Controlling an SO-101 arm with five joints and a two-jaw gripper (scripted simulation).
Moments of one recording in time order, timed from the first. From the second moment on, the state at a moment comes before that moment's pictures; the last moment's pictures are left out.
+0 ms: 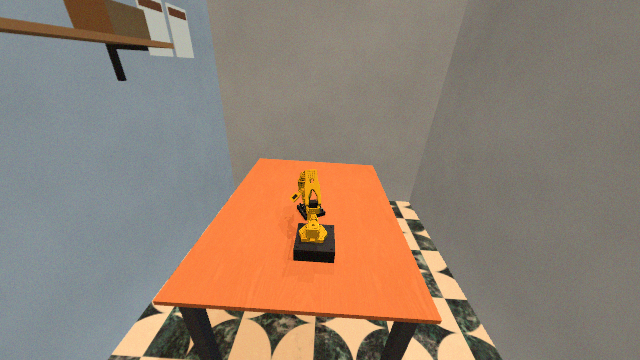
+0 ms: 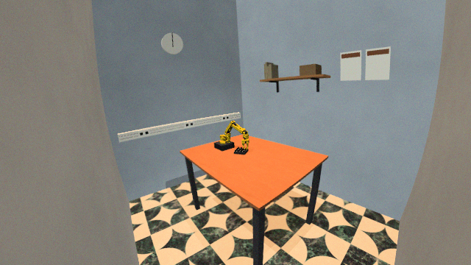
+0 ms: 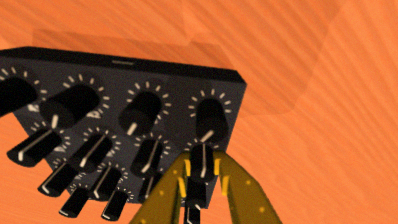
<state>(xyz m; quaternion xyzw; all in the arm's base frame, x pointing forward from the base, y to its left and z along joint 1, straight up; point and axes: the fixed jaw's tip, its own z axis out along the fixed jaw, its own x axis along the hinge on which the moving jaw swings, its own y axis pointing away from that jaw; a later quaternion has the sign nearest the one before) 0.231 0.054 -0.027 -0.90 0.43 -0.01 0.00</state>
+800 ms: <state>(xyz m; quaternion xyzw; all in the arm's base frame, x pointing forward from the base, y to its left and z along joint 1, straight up) 0.229 0.056 -0.027 -0.81 0.59 -0.01 0.00</state>
